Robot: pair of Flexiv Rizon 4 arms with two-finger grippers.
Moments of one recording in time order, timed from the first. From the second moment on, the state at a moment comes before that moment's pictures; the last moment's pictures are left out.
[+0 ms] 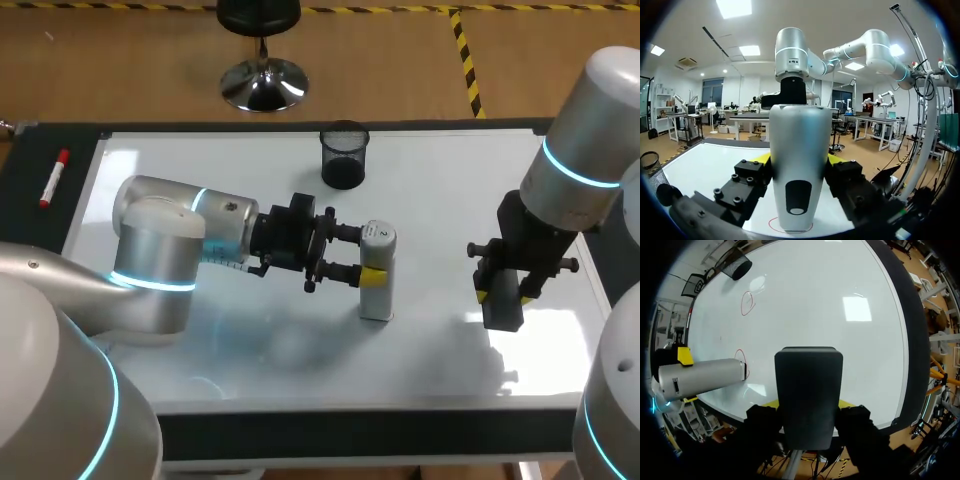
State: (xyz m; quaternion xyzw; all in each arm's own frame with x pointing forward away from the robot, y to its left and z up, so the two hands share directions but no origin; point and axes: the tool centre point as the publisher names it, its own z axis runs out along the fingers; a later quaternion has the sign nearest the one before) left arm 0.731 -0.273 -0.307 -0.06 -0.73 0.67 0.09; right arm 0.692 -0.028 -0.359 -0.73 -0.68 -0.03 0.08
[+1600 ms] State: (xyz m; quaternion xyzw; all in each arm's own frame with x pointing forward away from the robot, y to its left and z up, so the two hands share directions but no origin) left arm 0.730 -0.280 -0.308 -0.06 -0.73 0.67 0.10; right arm 0.692 -0.028 -0.359 -0.73 -0.68 -0.03 0.08
